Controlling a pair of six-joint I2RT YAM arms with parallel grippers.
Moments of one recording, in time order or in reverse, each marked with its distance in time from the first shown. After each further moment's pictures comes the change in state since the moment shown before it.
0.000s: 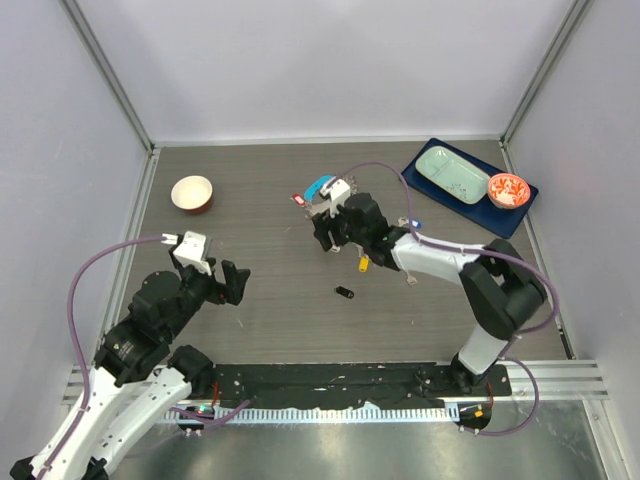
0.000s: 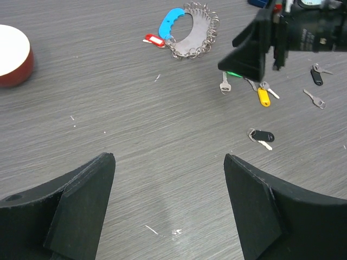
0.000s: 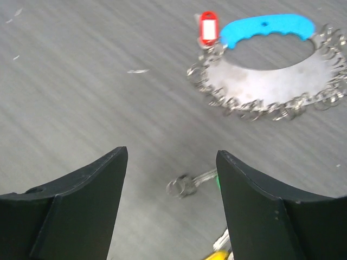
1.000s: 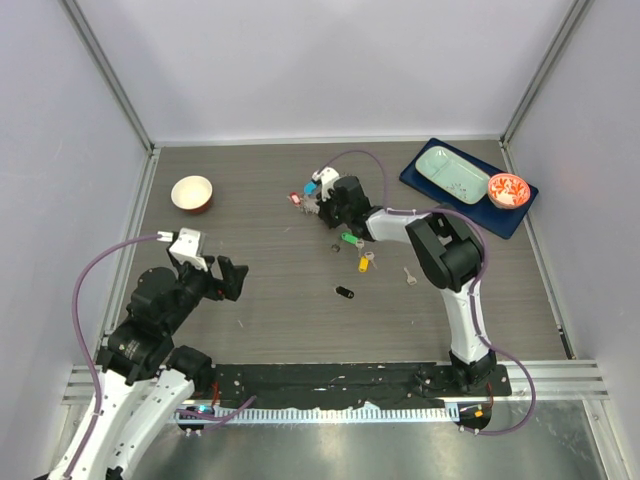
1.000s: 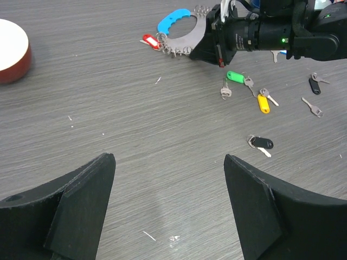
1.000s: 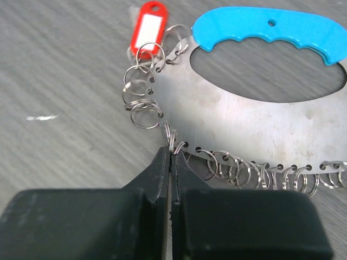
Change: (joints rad) left arm 0.175 -0.003 -0.037 0.045 0.158 -0.001; right arm -0.129 0.513 0.388 0.048 -0.051 -0.041
